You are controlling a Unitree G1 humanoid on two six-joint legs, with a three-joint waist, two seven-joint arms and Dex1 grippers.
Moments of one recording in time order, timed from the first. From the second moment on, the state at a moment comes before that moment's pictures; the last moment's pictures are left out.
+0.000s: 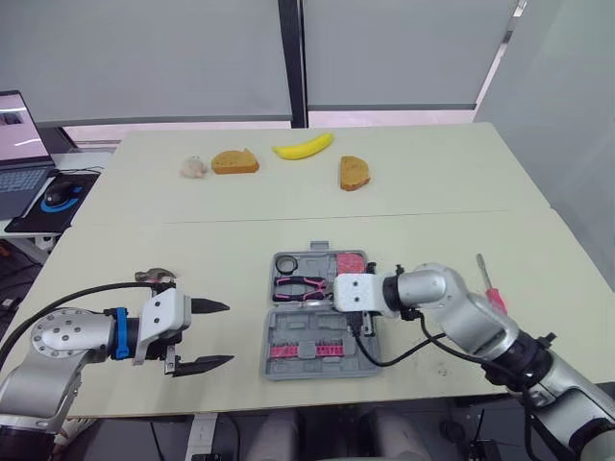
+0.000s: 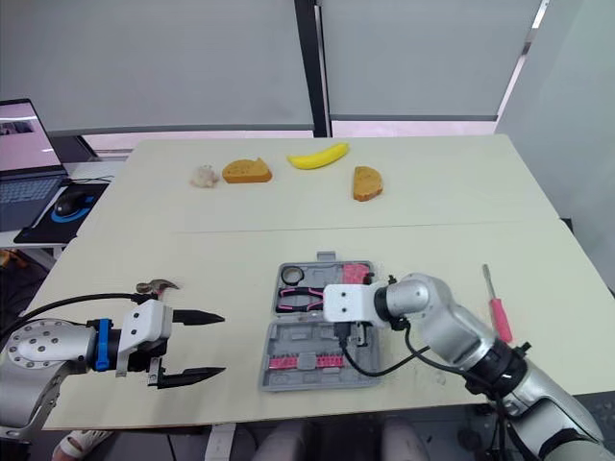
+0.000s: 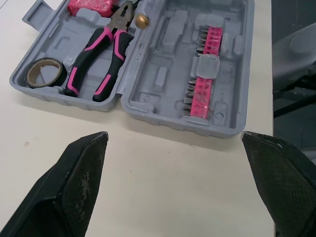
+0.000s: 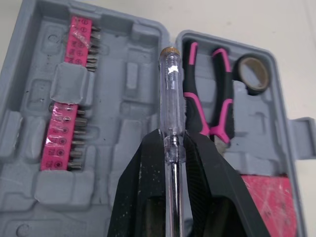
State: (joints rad) left arm 0.09 0.93 0.13 -0.09 -0.33 0.02 -1.30; right arm -0.58 -0.51 0.67 -0.19 -0.18 0.47 0.96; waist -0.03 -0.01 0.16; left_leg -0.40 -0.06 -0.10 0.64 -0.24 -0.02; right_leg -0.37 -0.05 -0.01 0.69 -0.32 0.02
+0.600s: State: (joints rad) left arm 0.10 0.93 0.12 -0.16 -0.35 0.06 -1.29; right arm -0.64 -0.32 0.76 0.04 -0.29 0.44 0.95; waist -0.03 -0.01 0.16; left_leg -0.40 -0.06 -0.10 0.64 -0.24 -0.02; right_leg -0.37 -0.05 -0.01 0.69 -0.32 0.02
